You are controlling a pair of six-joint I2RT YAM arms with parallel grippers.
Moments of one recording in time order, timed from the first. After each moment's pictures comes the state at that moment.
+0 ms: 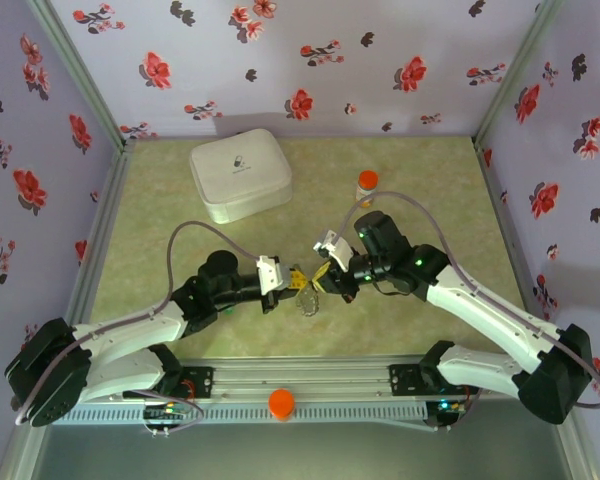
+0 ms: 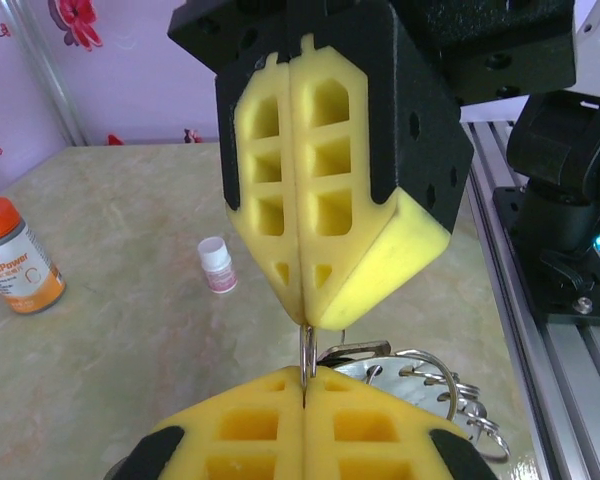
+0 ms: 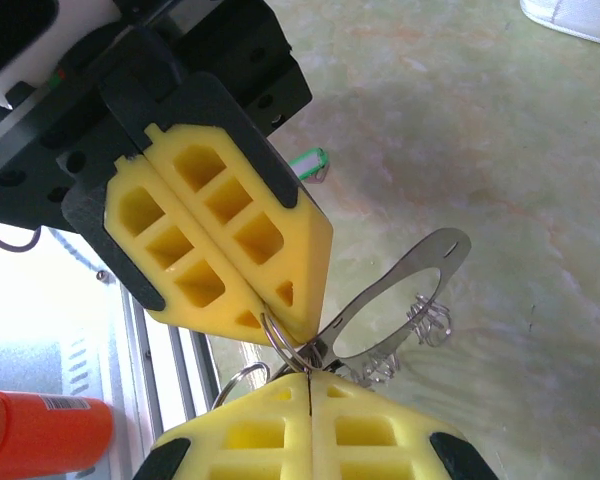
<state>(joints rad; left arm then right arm) -0.89 1.09 0.42 0.48 0.49 0.22 0.76 1.10 0.90 -0.58 -0.56 -0.13</state>
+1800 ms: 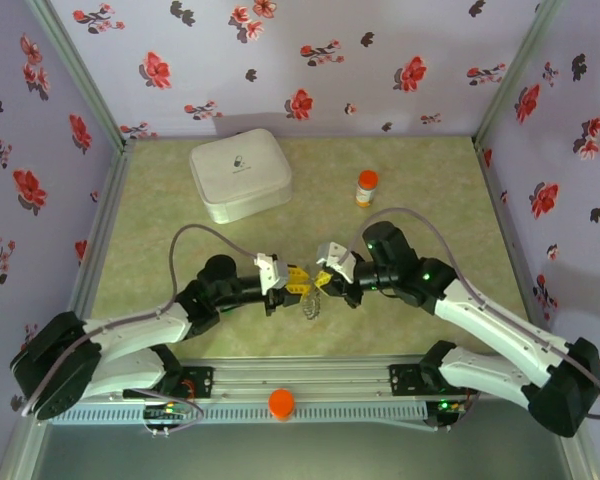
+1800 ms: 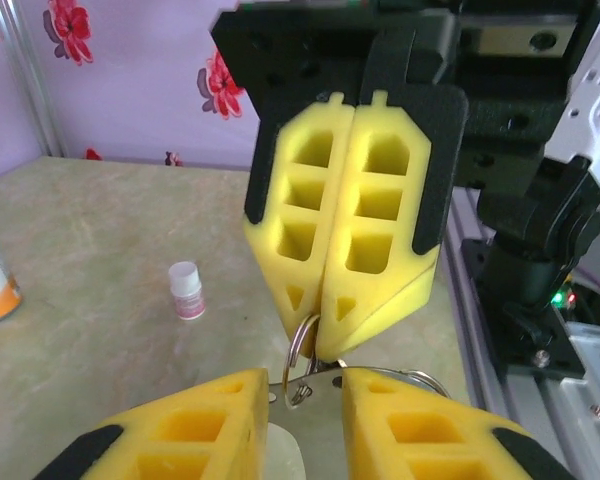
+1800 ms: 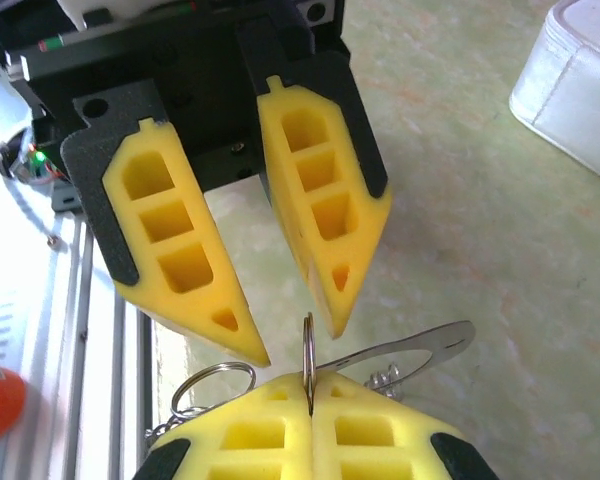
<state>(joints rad) -0.90 1.12 0.40 0.59 0.52 0.10 0.79 1.01 0.82 -0.50 -0.52 -0.38</state>
